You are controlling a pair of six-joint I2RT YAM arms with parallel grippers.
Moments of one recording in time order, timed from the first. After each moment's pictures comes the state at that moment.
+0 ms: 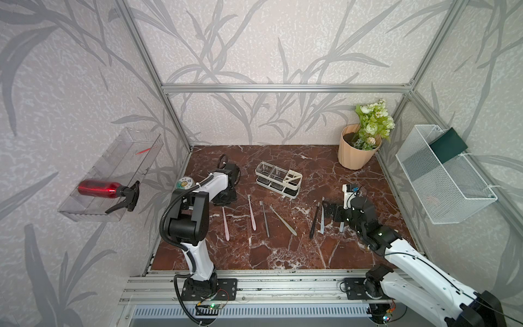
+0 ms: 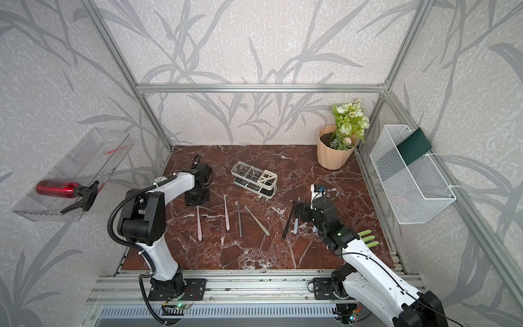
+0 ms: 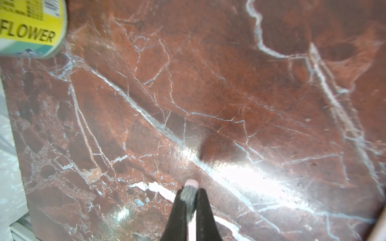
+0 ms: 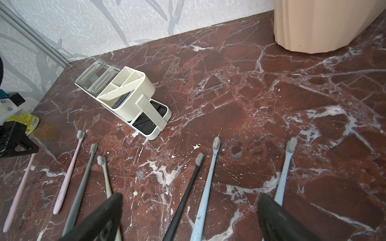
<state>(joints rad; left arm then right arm) -0.14 1.83 1.24 -0.90 -0.31 -0.42 0.47 0.87 0.49 -0.16 0.12 0.43</state>
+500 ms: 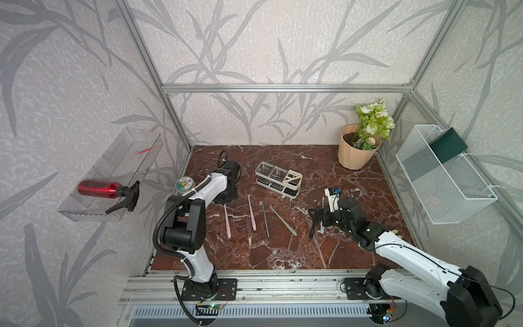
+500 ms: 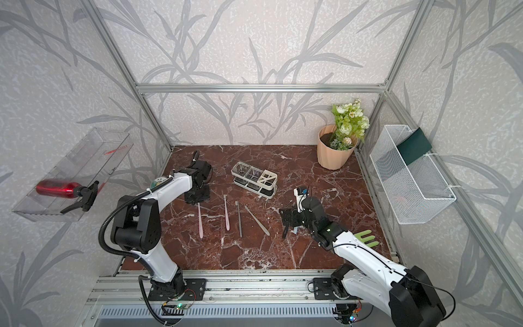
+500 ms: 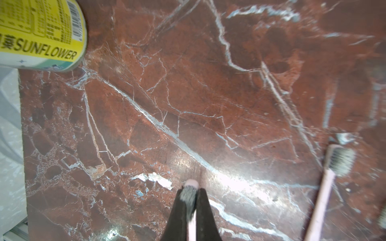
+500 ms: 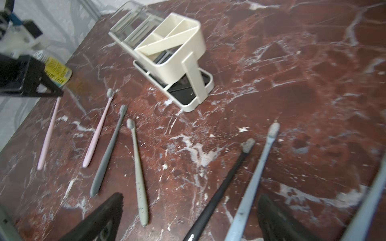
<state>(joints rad) -0.18 1.74 1.23 -0.90 -0.29 -0.42 0.61 1.05 0.51 -0.07 -0.05 0.38</state>
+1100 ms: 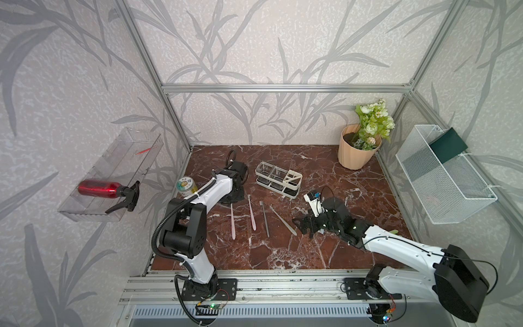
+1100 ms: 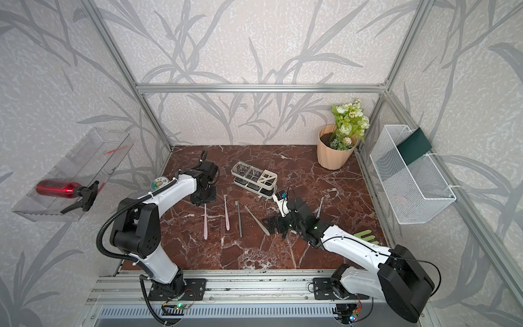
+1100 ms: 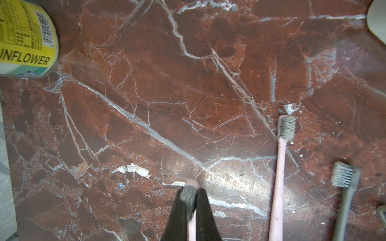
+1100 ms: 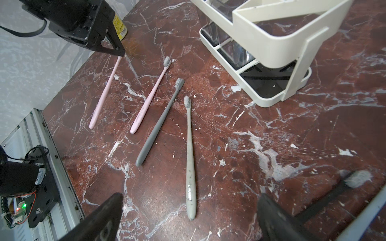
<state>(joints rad) -0.25 1.71 1.23 -0.90 -0.26 -0.42 0.73 1.19 0.57 0.00 -0.18 0.31</state>
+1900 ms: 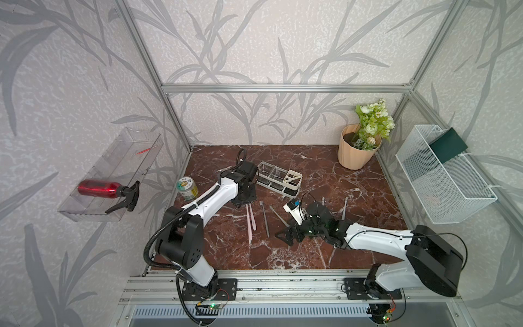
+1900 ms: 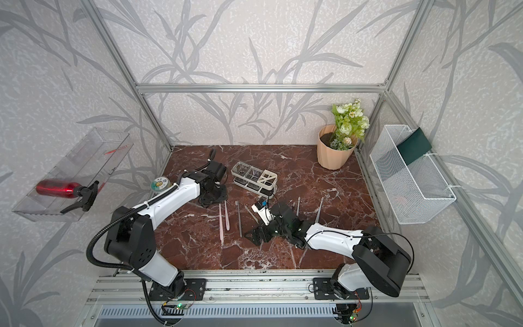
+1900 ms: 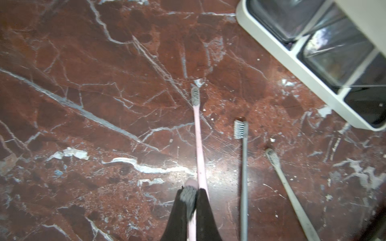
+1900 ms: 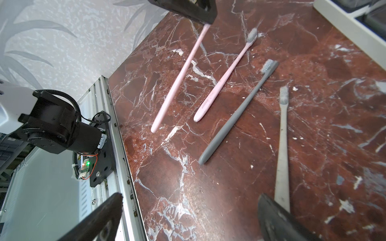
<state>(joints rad) -0.41 1.62 1.24 -0.89 -0.10 -0.57 0.89 1.41 0.60 0.23 -0.39 0.34</state>
